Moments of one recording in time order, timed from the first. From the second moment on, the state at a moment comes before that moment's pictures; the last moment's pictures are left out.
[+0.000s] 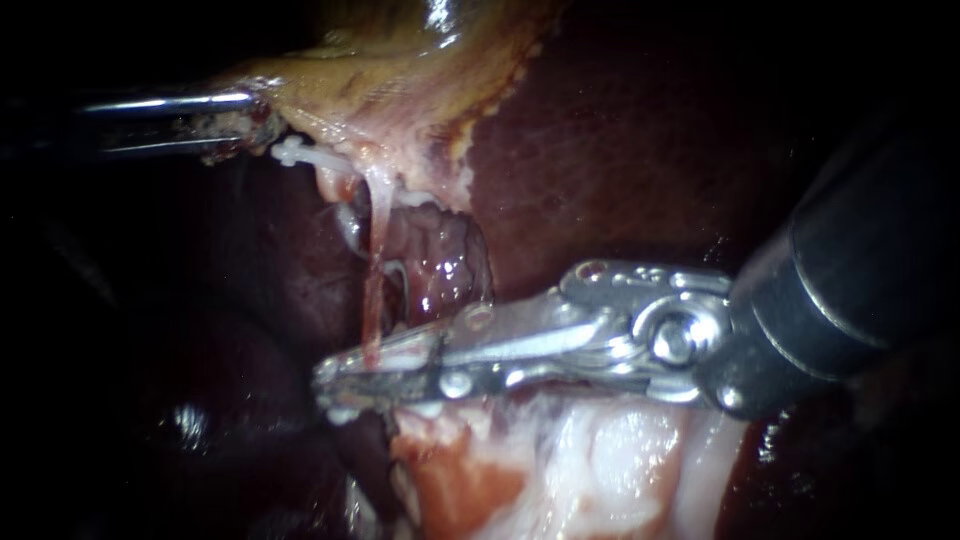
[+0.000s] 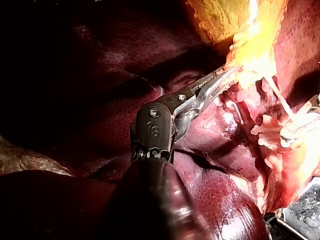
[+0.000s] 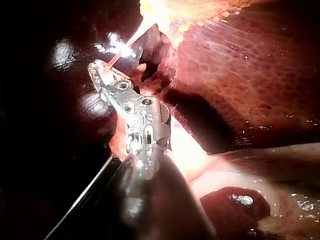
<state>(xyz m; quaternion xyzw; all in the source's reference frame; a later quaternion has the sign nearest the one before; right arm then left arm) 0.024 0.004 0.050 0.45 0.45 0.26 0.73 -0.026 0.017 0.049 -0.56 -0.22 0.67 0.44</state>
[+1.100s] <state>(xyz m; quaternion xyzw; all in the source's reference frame) 0.009 0.008 0.051 0.24 0.54 0.14 0.80 -0.026 0.016 0.049 -0.56 -0.22 0.67 0.44</state>
